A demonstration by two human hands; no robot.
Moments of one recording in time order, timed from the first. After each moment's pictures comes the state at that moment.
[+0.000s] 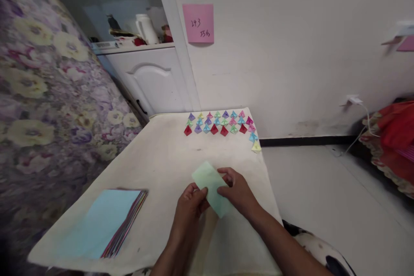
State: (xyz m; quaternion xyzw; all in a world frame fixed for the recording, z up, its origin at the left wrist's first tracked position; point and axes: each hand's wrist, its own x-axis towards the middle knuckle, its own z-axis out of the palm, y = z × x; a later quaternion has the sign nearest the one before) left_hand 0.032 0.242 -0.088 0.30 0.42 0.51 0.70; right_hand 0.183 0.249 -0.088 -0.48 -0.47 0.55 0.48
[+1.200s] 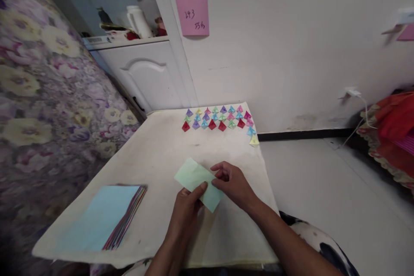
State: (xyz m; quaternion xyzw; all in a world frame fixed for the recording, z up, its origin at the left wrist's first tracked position) left_hand 0.036 0.233 -0.072 0.28 0.43 0.50 0.70; right_hand 0.184 0.243 -0.065 -0.47 -0.51 0.54 0.48
